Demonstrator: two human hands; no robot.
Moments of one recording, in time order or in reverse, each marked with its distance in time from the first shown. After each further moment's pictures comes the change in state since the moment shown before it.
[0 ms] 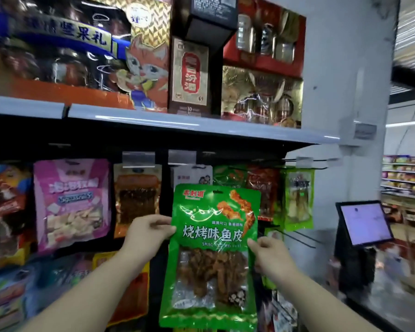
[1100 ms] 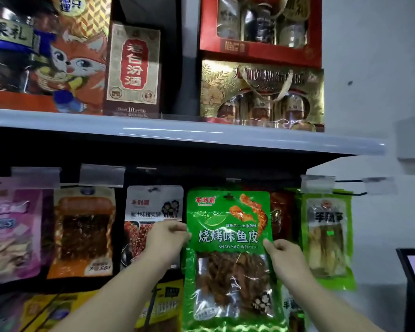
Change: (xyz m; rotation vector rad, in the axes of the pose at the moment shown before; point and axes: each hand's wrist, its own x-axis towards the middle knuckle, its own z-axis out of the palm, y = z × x) left_hand 0.160 0.003 0.225 0.075 0.259 -0.037; right_hand 0.276 0.074 -0.082 0.047 -0.020 -0.151
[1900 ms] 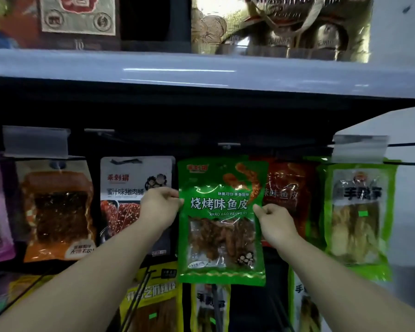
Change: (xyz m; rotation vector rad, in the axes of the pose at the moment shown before) left_hand 0.082 -0.020 0.045 0.215 0.121 -0.030; right_hand 0.112 0.026 0.050 0.001 -0.108 -0.037
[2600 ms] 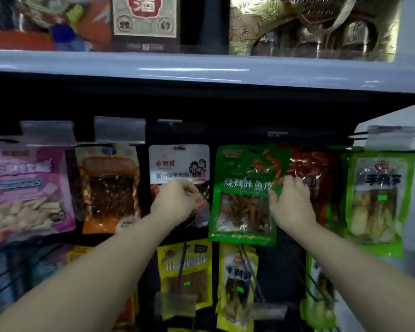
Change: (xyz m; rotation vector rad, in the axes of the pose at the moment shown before) left_hand -0.033 -0.030 -0.086 0.280 -0.107 0.172; right_hand -0.069 -0.051 0.029 -0.505 0.223 -0.265
